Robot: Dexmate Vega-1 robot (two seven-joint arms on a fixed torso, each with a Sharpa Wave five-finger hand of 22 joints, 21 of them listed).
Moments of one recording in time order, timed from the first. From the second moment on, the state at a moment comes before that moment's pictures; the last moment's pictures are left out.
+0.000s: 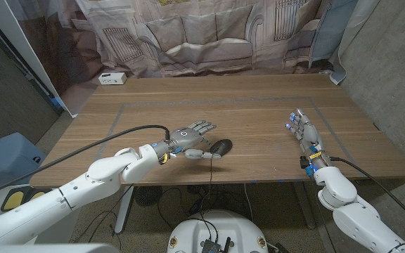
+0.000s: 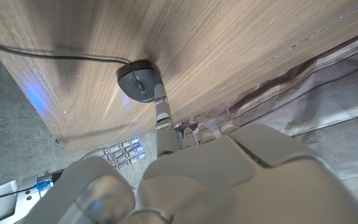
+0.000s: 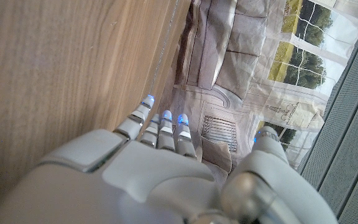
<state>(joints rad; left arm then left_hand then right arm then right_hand) 1.01 0.95 0.59 -1.98 0.85 -0.12 0.04 0.09 0.04 -0.21 0.14 0.31 0.64 0.04 0.20 0.18 -0.12 -0.04 0.21 0.19 -0.17 0.03 0.19 0.18 -0.17 0.09 0.20 0.18 -1.41 -0.64 -0.16 -1.79 0.56 0.34 -0.26 0.21 0.01 0.22 -0.13 0.20 0.20 0.08 0.20 0.18 0.18 0.13 0.21 0.19 0.05 0.06 0.21 0.21 0.26 0.00 0.20 0.17</state>
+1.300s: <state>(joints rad) 0.98 0.94 0.62 -1.94 0.80 -0.13 0.03 0.11 0.06 -0.21 0.13 0.31 0.67 0.01 0.20 0.18 -0.08 -0.03 0.22 0.19 -0.17 0.03 0.20 0.18 -0.17 0.11 0.21 0.18 -1.41 -0.63 -0.16 -1.80 0.55 0.34 -0.27 0.21 0.01 0.21 -0.13 0.20 0.21 0.08 0.20 0.18 0.19 0.13 0.21 0.19 0.05 0.06 0.21 0.21 0.26 0.01 0.20 0.17</state>
